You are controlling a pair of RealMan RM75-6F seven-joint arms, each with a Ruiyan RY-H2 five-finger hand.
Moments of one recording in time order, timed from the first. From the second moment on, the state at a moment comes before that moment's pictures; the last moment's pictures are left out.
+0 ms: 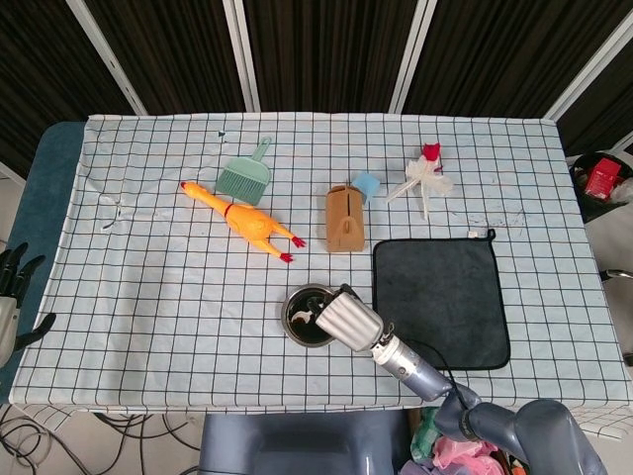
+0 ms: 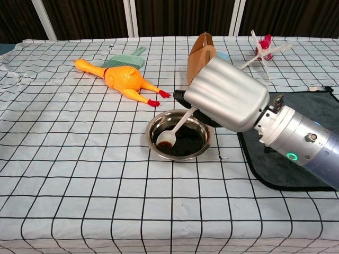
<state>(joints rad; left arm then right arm) -0.13 -1.16 -0.09 -1.49 1.50 1.53 0.06 0.73 -1.92 0.04 -0.86 -1.85 1.44 -0.55</state>
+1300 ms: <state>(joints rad) -0.14 -1.17 -0.09 -1.49 1.49 1.53 0.08 0.66 -1.84 -0.04 -0.83 -1.85 1.50 -0.52</state>
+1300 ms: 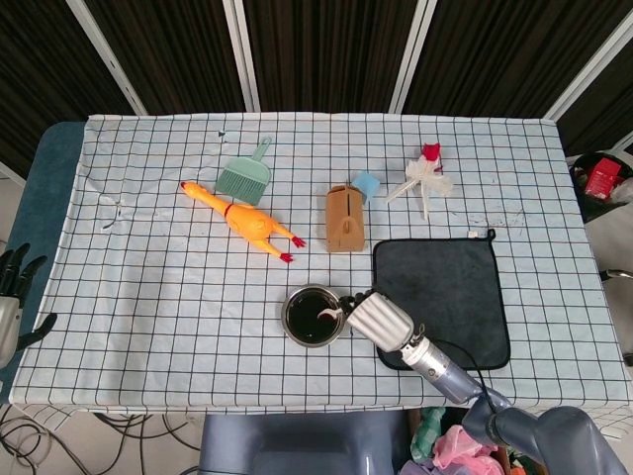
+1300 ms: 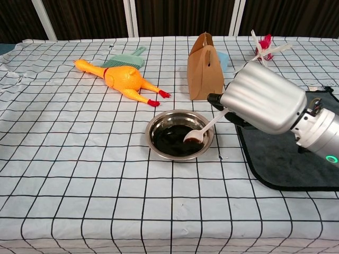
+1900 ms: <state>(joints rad) -0.13 -1.16 -0.09 -1.49 1.49 1.53 0.07 0.67 -1.82 -0.02 -0.96 -1.88 1.49 -0.57</state>
